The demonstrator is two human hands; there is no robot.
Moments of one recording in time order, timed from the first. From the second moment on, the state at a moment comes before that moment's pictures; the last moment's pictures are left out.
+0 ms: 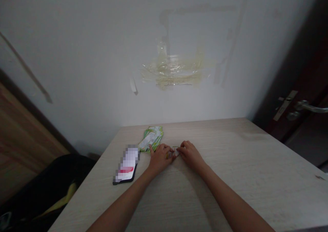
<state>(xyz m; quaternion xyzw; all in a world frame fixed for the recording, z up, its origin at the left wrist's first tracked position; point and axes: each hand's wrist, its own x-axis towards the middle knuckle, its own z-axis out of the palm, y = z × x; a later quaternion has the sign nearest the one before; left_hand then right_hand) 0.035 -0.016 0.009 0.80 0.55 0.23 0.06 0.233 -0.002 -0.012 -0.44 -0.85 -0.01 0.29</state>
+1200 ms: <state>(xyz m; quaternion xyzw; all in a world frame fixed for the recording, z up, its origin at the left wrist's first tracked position) 0.032 -0.017 0.010 0.78 0.56 0.27 0.06 0.230 -0.013 -0.001 -0.42 -0.86 0.06 0.27</state>
